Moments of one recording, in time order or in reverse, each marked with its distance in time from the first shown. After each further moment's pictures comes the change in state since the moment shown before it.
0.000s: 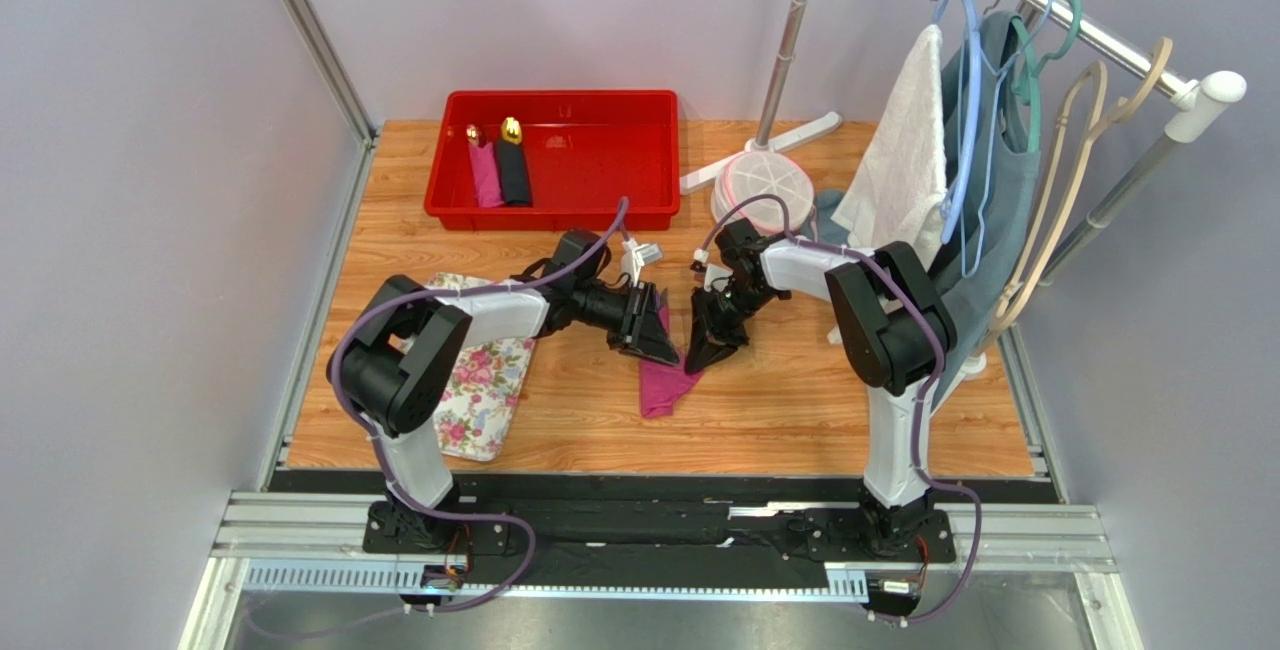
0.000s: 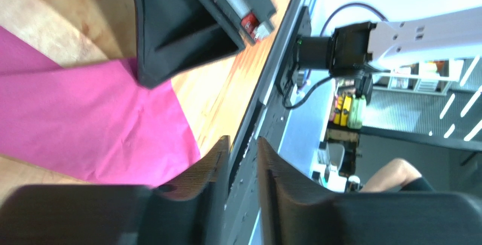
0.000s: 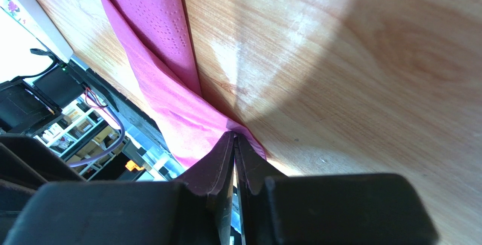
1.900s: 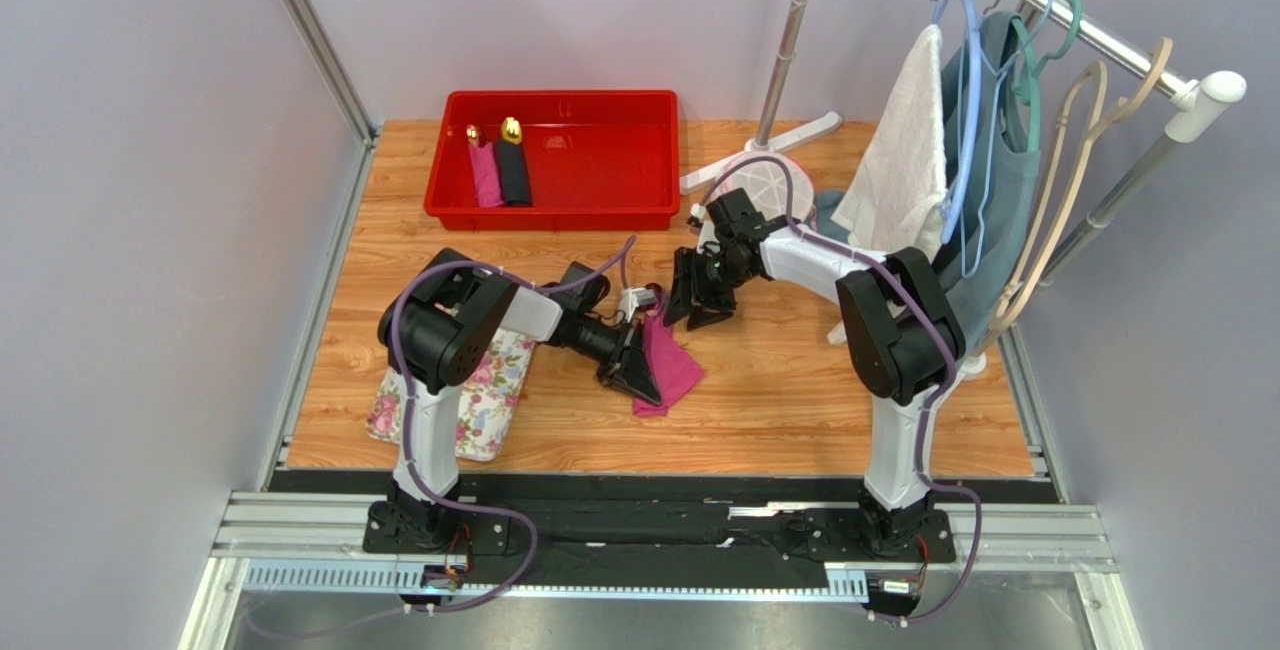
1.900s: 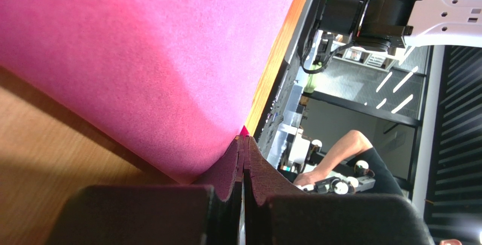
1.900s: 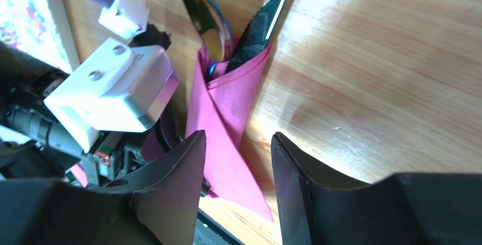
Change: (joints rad) left arm 0.043 0.256 -0.015 -0.080 0.151 0.100; right arm 0.023 -0.058 0.074 0.168 0.154 0.105
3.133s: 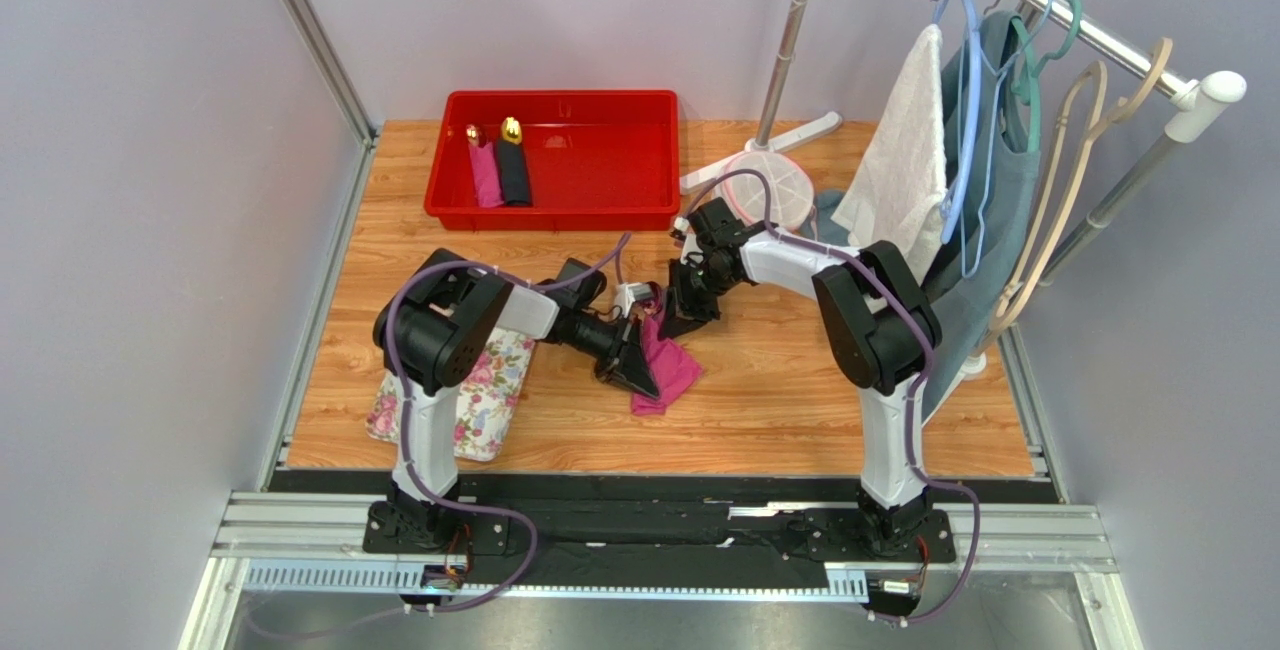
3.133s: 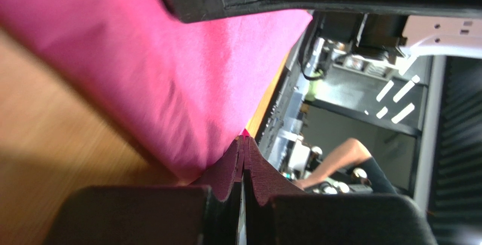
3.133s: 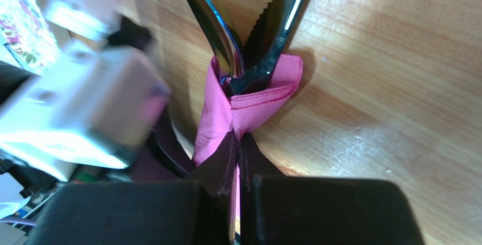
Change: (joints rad) left arm 0.013 -0.012 0.000 0.005 -0.019 -0.020; right arm 0.048 0.089 0.045 -0.002 -0.024 0.053
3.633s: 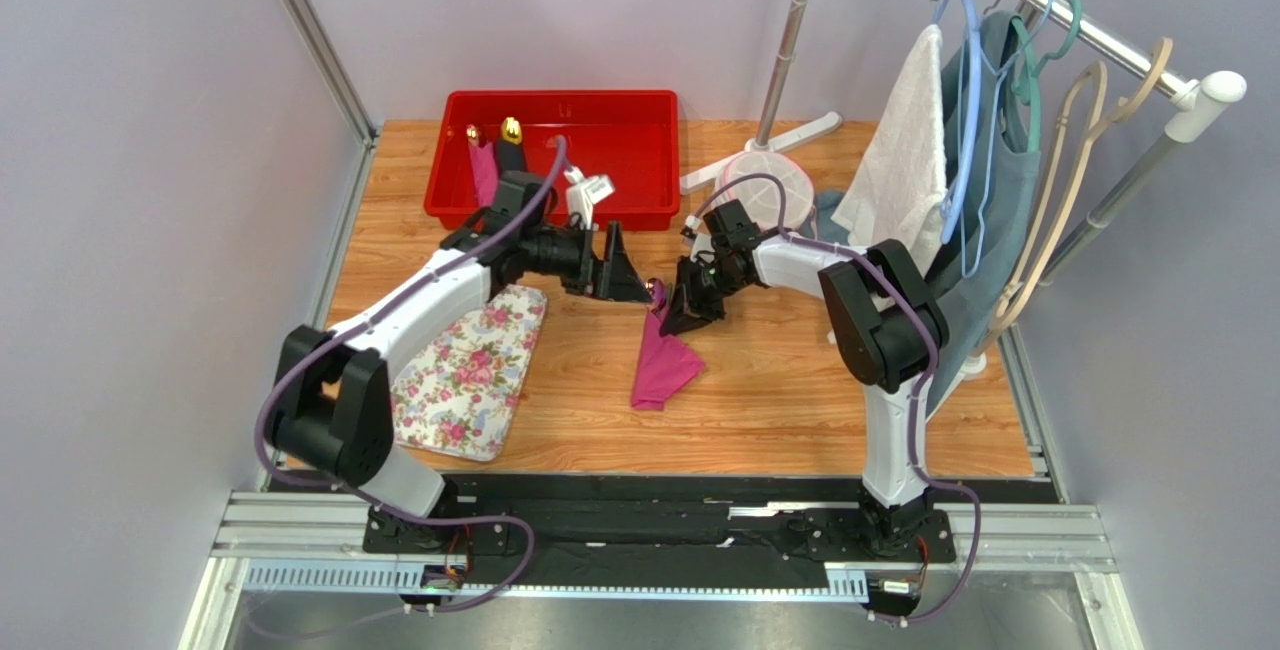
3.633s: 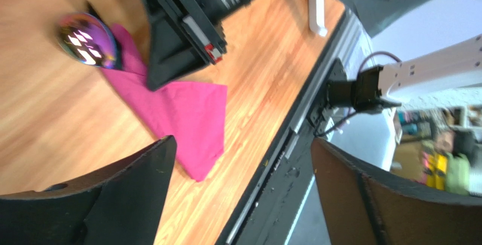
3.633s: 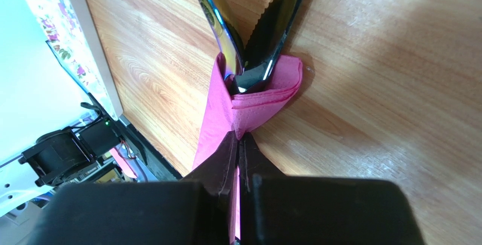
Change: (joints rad) left arm 0.097 -0.489 0.189 -0.317 -0.283 0.161; right arm -0.052 -0.005 -0.064 0.120 -0.113 0.023
